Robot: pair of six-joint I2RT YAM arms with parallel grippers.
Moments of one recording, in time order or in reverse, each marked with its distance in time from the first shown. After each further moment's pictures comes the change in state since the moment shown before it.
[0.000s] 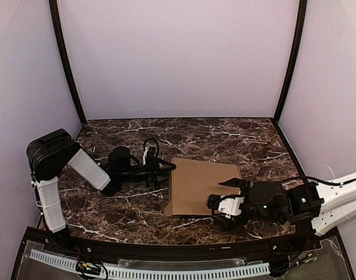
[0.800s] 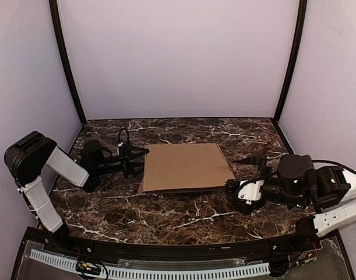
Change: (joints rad) left arm 0.228 -0.190 -0.151 0.099 0.144 -0.283; right arm -0.055 -0.195 0.198 -0.258 0.000 -0.237
